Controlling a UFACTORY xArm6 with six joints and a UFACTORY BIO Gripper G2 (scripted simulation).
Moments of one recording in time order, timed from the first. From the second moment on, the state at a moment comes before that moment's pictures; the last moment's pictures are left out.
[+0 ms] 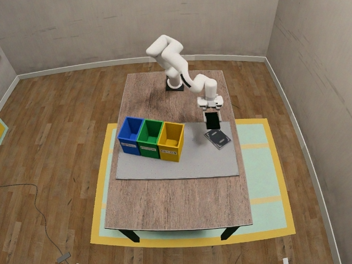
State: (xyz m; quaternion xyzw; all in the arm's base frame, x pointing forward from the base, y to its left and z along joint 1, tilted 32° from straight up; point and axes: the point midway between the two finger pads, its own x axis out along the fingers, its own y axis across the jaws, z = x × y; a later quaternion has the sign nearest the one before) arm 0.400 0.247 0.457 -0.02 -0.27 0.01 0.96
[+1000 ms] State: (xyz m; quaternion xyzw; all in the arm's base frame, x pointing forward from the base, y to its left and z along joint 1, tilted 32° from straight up) arm 0.421 0.162 0.472 0.01 -0.28 -0.11 0.95
